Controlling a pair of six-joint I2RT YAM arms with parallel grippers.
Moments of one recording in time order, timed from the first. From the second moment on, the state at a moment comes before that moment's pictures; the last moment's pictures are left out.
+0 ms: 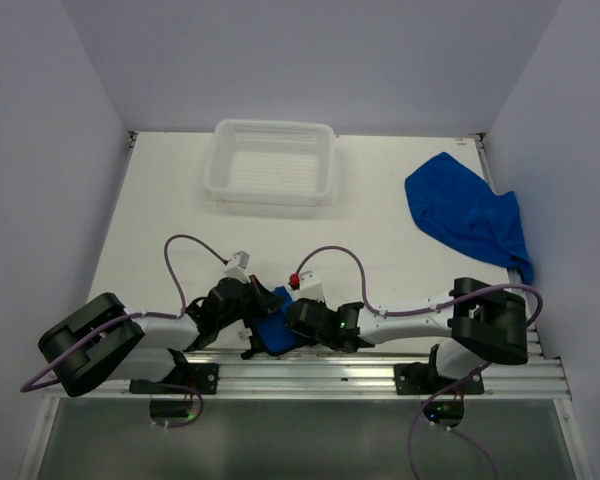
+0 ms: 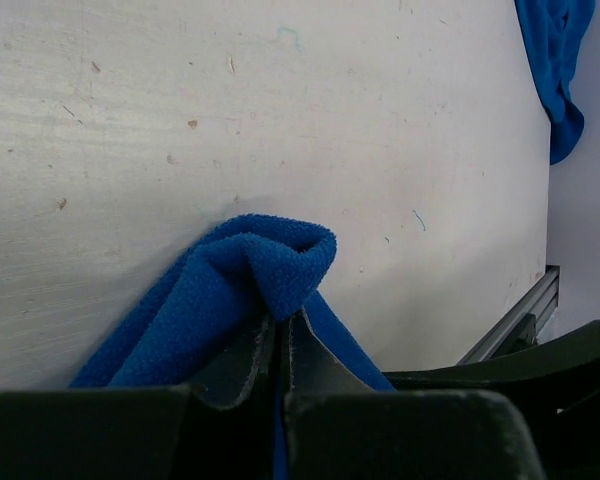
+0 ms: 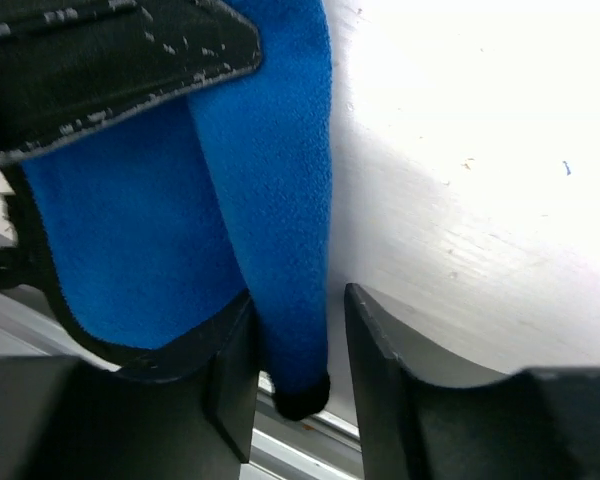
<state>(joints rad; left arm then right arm) -0.80 1.28 0.13 0.65 -0.03 -1.04 1.33 1.55 0.74 -0.19 0.40 0.87</state>
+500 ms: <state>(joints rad) -0.80 1.28 0.10 0.67 -0.04 -1.04 1.22 1.30 0.60 -0.14 0.28 0.85</state>
